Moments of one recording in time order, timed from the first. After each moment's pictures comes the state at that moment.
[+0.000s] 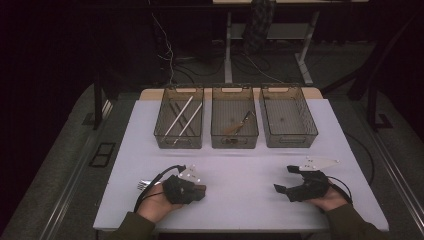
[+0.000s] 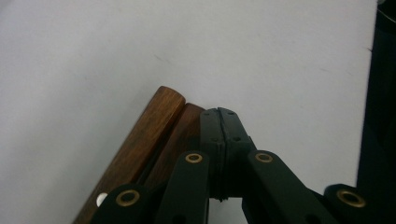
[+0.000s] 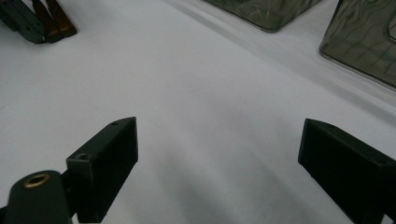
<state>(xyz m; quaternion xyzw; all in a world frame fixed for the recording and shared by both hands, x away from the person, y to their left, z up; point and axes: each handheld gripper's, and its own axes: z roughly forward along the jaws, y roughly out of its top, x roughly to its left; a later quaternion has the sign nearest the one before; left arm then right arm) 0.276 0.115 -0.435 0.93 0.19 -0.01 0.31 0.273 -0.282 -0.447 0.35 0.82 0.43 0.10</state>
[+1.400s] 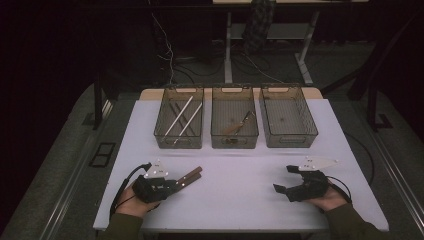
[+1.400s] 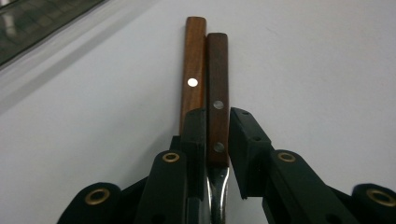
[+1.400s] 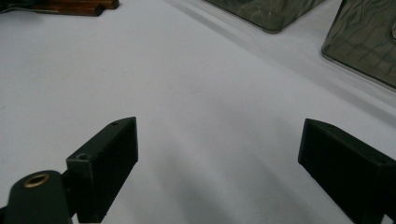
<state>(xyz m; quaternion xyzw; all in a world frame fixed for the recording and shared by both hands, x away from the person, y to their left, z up) 0.264 0.187 -0.428 0.89 0.30 0.09 0.34 0.274 -0.281 -0.447 0.35 0.83 0.43 0.10</state>
